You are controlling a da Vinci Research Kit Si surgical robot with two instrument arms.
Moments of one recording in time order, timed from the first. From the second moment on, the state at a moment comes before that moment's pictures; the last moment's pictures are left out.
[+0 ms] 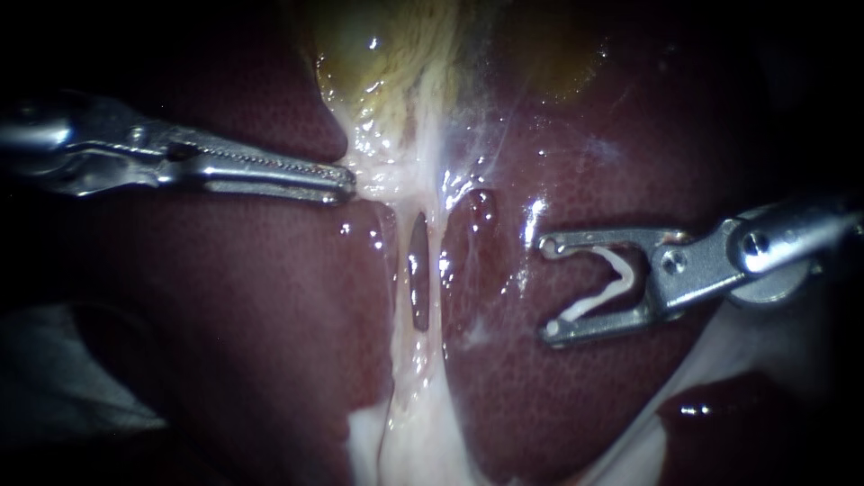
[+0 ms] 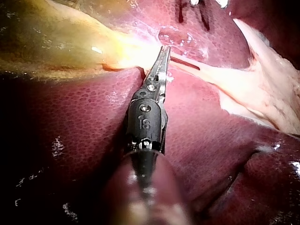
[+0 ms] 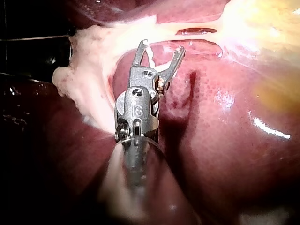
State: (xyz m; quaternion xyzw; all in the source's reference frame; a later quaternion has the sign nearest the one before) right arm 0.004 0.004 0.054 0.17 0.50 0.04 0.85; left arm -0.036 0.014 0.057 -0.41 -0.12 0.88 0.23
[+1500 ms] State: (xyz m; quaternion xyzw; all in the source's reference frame) right arm 0.004 0.004 0.054 0.17 0.50 0.03 0.85; left arm -0.038 0.012 0.065 -0.43 -0.12 0.85 0.27
